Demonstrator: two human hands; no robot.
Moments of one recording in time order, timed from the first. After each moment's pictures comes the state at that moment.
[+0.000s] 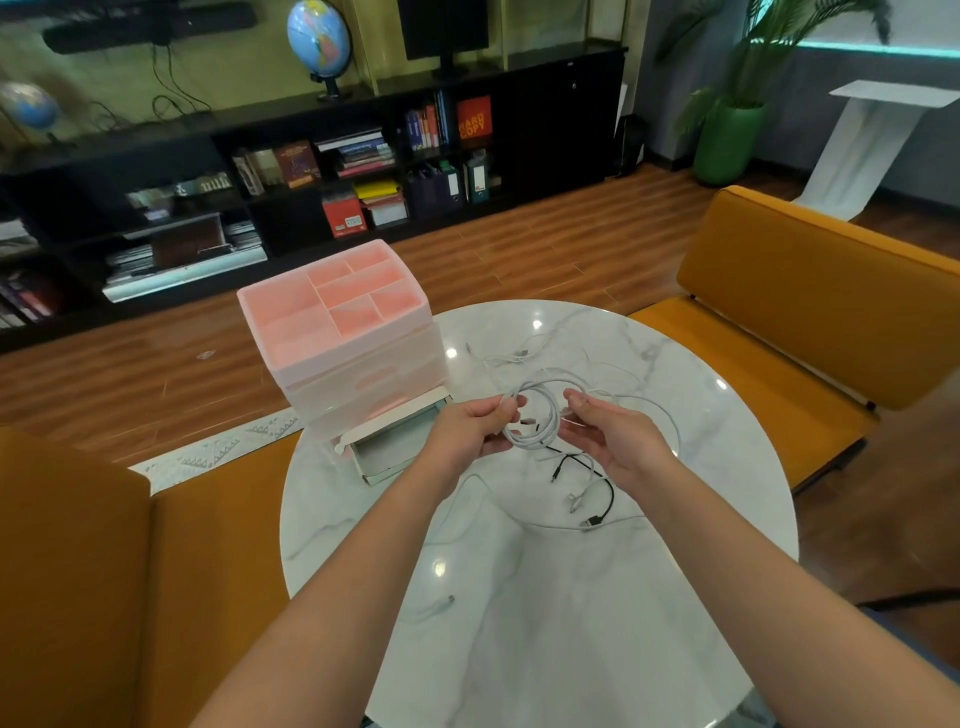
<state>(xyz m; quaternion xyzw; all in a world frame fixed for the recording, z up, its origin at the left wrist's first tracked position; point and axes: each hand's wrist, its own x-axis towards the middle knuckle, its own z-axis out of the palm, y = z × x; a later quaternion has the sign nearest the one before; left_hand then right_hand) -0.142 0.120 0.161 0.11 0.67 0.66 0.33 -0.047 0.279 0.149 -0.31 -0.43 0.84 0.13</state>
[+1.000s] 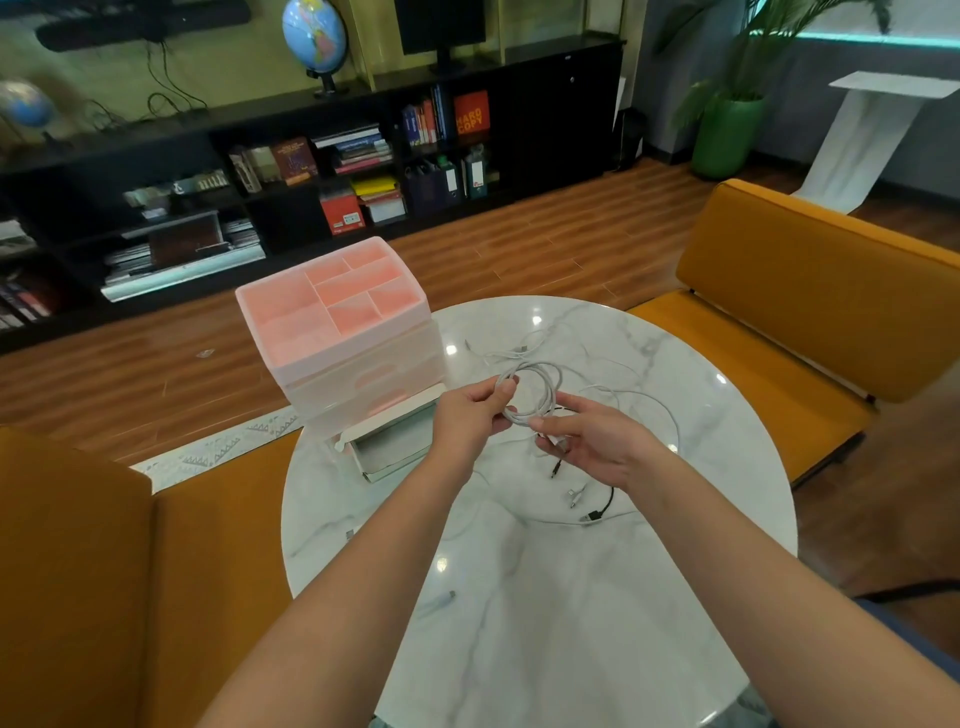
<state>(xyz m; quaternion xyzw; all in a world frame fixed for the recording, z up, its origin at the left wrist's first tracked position) -0.148 0.138 0.157 0.06 0.68 0.69 0.23 -0.054 0.270 0.161 -0.25 -0.46 0.85 -0.03</state>
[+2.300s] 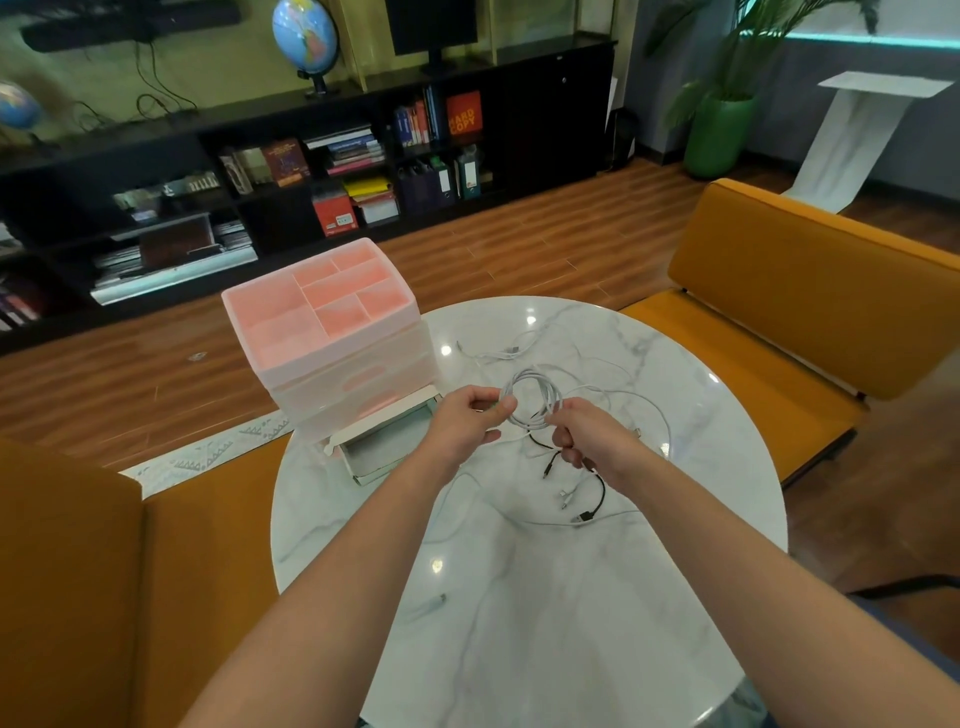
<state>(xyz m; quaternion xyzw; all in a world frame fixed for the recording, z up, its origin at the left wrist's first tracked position) -0.156 0.139 0.148 0.12 0.74 0.60 0.28 -0.052 0.275 0.160 -0.30 -0.70 0.64 -0.05</state>
